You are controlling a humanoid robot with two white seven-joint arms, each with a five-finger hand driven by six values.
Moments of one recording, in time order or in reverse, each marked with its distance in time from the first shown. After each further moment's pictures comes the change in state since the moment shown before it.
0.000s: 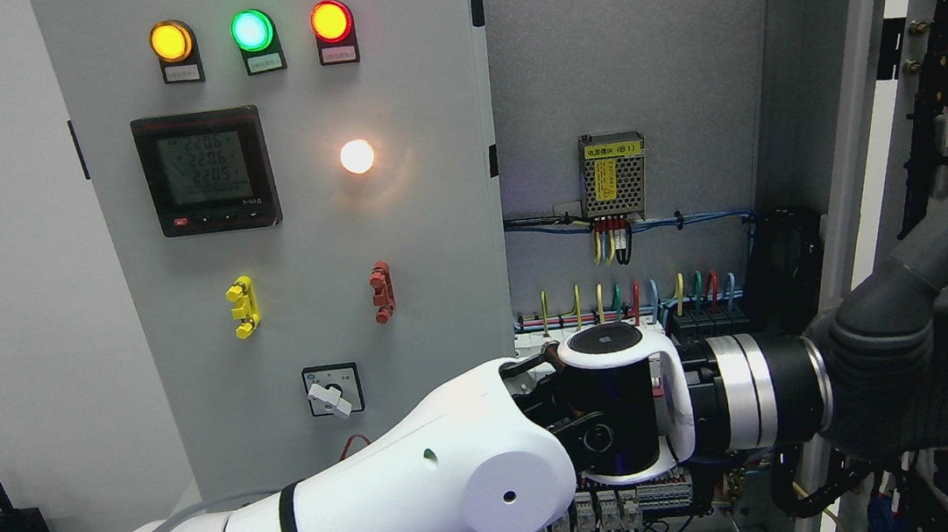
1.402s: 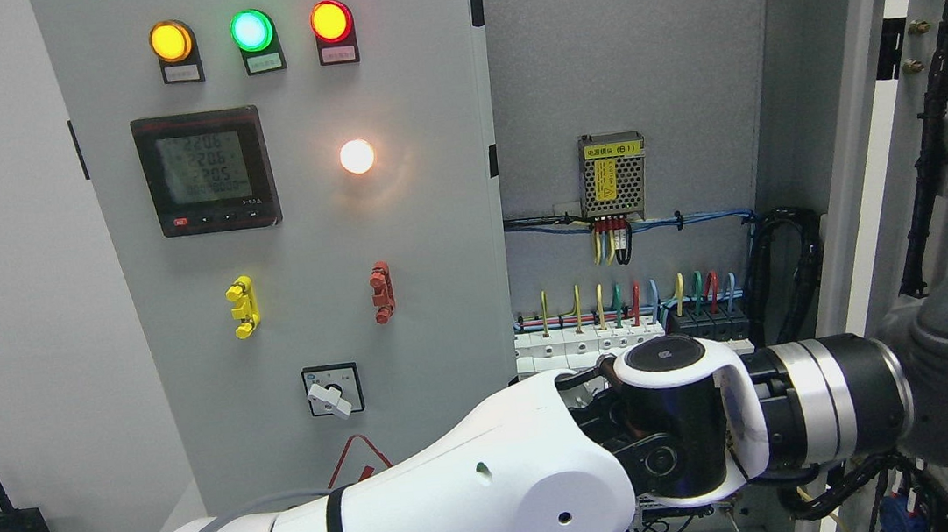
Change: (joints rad) left arm -0.003 -0.058 -0.008 0.002 -0.010 -0.055 0.061; right arm 0.000 0.000 0.000 0.000 0.000 0.001 -0.003
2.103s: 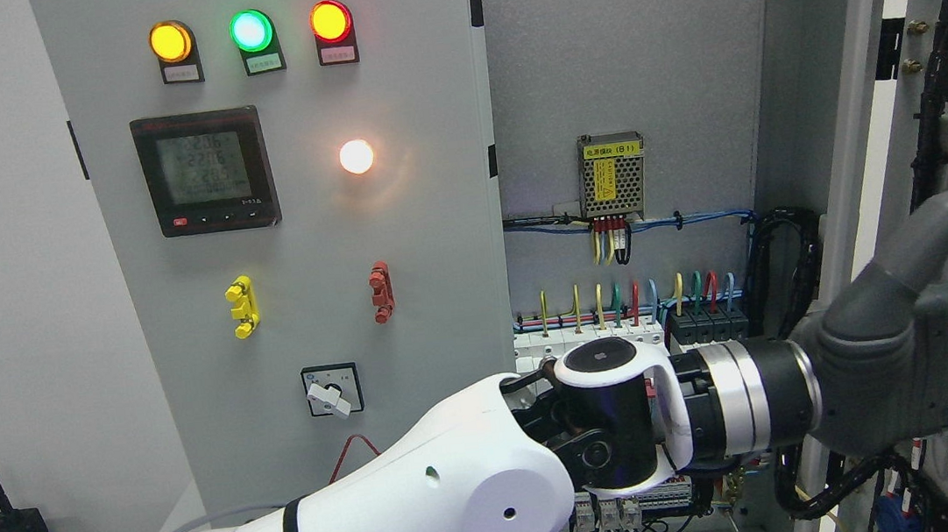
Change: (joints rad) left arm 0.075 0.116 0.017 -0.012 -0.042 0.010 -0.024; right arm 0.000 0.000 0.000 0.000 0.000 -0.001 0.002
